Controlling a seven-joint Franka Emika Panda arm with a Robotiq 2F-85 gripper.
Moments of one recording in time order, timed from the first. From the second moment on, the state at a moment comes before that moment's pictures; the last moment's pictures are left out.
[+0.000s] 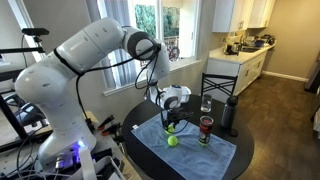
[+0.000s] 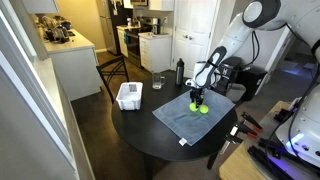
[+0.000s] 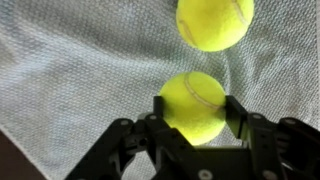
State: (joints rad) arm -0.31 1.04 0.16 -1.88 -0.29 2.81 -1.21
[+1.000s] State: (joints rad) arm -0.35 0.77 0.07 -2.00 -0.27 3.06 -1.06
